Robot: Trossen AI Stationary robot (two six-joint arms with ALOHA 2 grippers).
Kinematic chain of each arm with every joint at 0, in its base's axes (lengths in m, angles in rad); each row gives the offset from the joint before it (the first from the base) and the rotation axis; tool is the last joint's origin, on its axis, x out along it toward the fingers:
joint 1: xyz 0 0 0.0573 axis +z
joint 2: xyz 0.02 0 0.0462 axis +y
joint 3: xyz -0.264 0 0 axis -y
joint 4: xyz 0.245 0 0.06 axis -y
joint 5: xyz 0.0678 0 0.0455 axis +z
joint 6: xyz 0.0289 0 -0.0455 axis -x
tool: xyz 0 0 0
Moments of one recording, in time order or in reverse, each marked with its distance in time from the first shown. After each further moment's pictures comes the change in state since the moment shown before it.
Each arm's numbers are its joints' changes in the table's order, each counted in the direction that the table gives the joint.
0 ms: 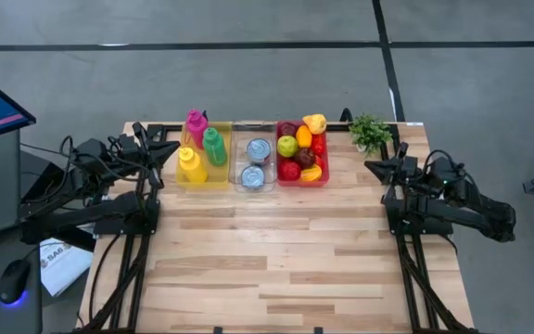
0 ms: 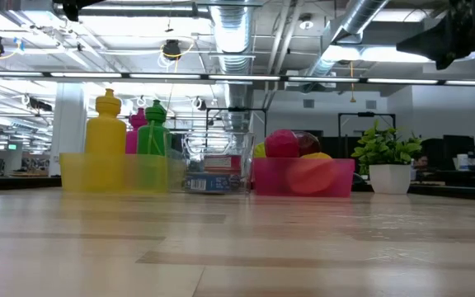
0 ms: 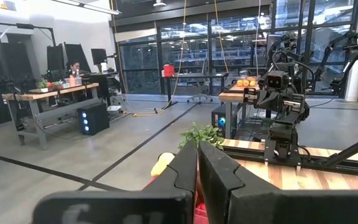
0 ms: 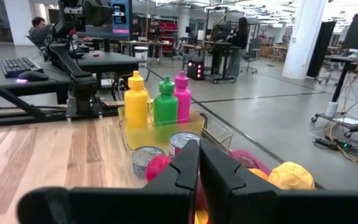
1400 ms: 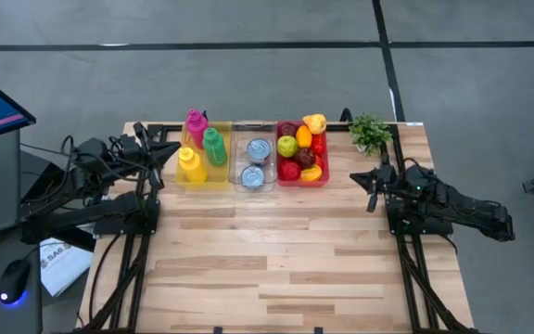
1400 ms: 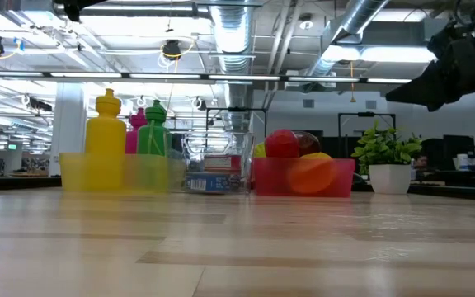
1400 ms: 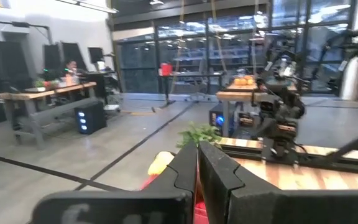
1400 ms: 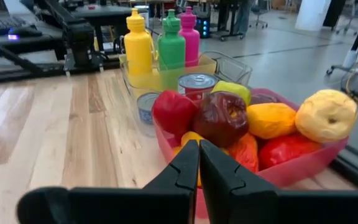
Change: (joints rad) left arm 0.000 0.005 0.000 -0.002 -0.007 0.001; right arm 0.007 0.000 -0.209 0.033 0.001 -0.092
